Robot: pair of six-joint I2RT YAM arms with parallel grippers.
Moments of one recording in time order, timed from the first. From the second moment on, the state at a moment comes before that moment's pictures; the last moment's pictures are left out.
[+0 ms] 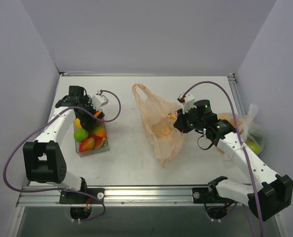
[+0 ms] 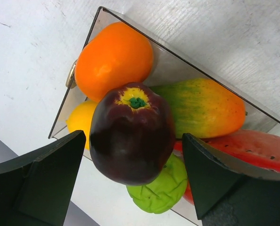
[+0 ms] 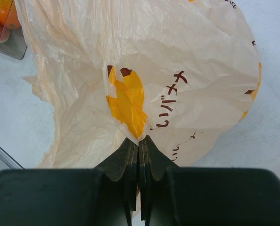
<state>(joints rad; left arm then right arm) -0.04 1.49 1.17 -0.73 0.16 0.75 0.45 1.11 0.92 -0.47 -0.24 0.03</state>
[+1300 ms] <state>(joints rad) -0.64 1.39 1.24 -0.16 0.77 0.15 0.32 1.20 0.99 -0.48 -0.41 0.31</state>
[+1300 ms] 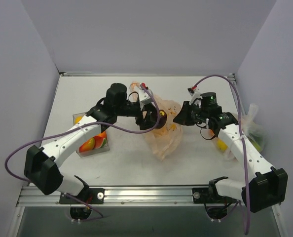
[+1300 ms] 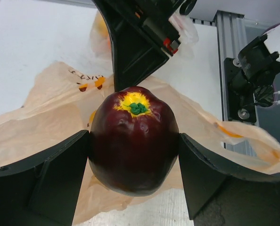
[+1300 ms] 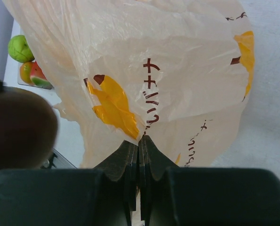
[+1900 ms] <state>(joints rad) -0.68 1.57 1.22 -0.11 0.58 0.23 0.27 1.23 1.00 -0.52 -0.59 0.41</state>
